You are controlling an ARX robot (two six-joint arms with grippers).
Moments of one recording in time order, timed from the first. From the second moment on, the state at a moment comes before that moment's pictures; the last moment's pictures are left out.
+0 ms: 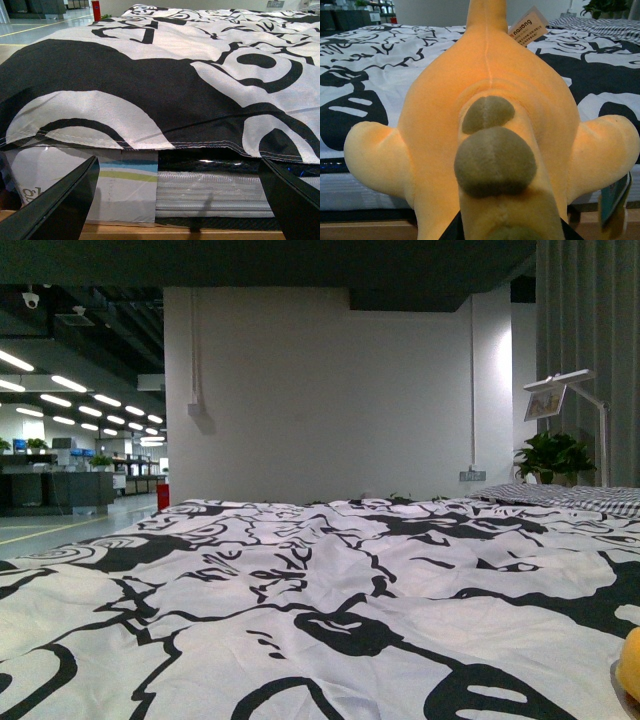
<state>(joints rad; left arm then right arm) 0.00 0.00 0.01 0.00 0.00 -0.01 0.00 0.03 0.06 0.01 0.00 0.01</state>
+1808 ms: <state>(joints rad) 0.00 0.00 0.01 0.00 0.00 0.00 0.00 0.00 0.01 -0.01 0.00 0.00</state>
